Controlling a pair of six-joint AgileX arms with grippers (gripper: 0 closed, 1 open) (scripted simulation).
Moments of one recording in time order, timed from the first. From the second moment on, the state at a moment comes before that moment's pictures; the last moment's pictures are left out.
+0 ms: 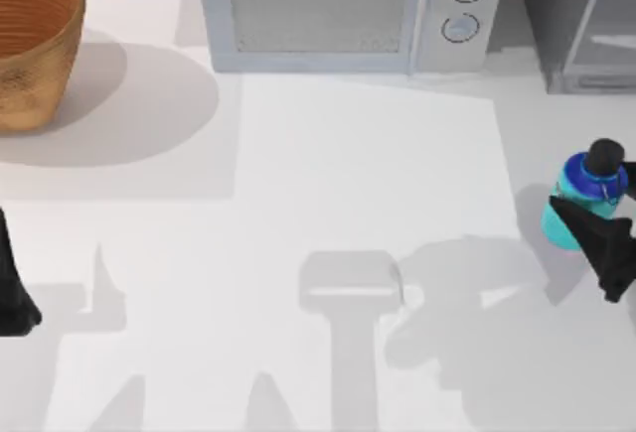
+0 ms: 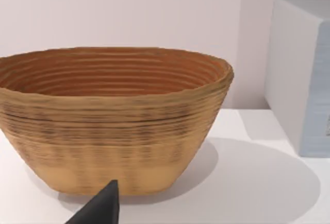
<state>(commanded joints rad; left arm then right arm) 0.00 0.00 0.00 0.00 0.00 0.00 -0.08 1.74 0.31 1.15 -0.82 -0.20</state>
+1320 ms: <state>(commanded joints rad) 0.00 0.00 0.00 0.00 0.00 0.00 -0.03 0.52 0.08 0.34 -0.25 -0.03</state>
